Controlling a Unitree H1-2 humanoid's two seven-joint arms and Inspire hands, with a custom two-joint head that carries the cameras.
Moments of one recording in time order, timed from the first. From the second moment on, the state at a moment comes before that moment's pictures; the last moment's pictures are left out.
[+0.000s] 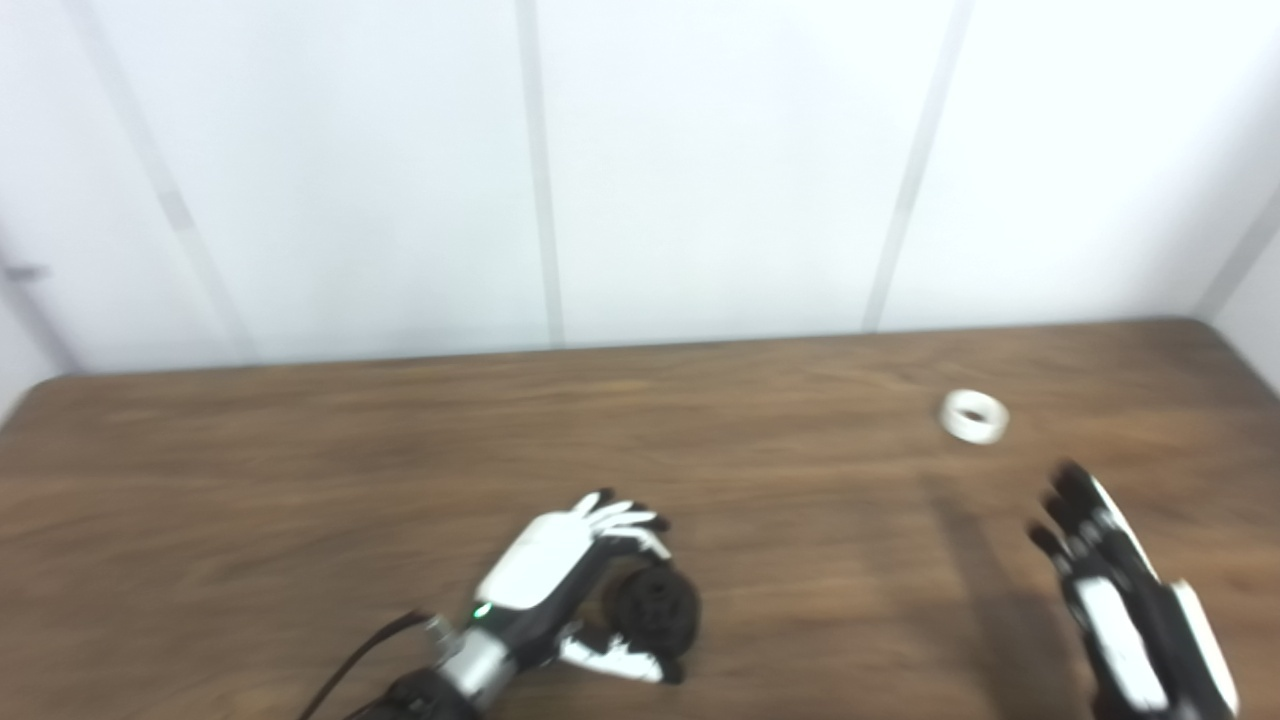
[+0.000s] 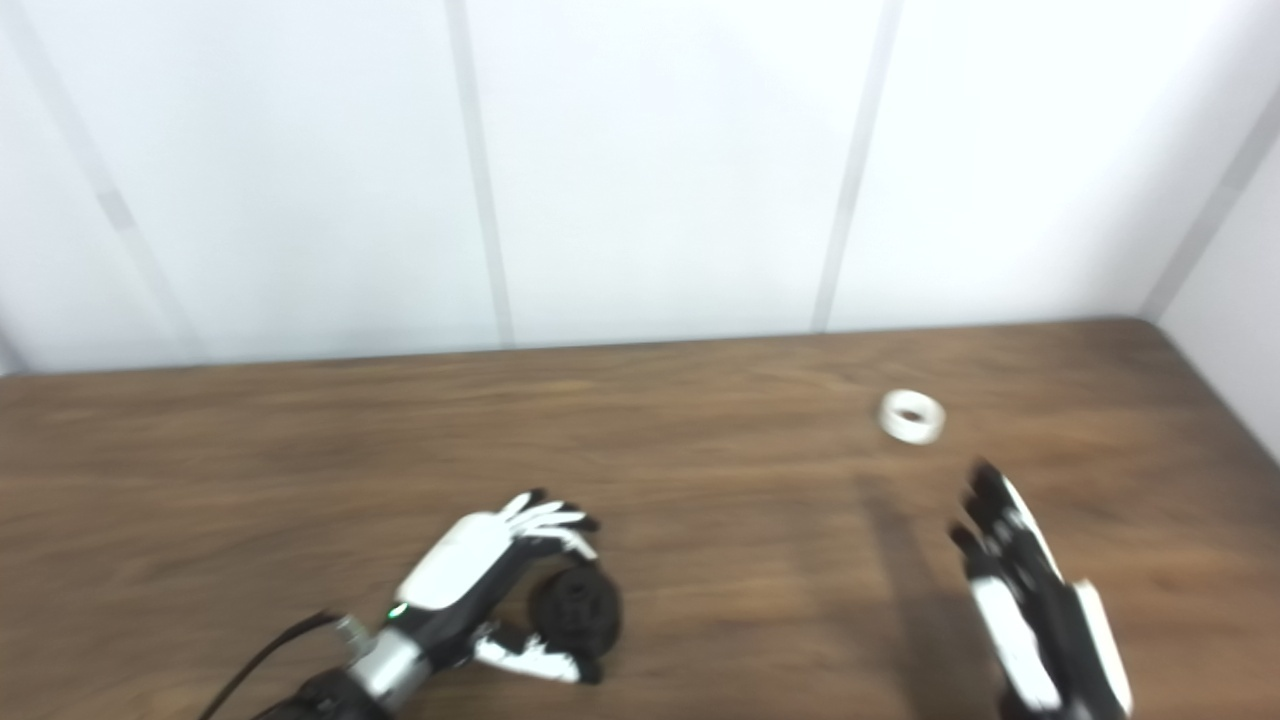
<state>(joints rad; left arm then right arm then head) -0.23 0.28 -0.51 0.08 0.61 -0.18 -0.04 0.27 -0.17 -0.20 -0.45 0.16 0.00 0.00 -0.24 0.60</state>
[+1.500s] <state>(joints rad) -0.22 0.22 -0.42 0.12 0.59 -0.22 -0.12 -0.07 -0.47 -0.30 -0.76 -0.53 0.47 0.23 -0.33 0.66</state>
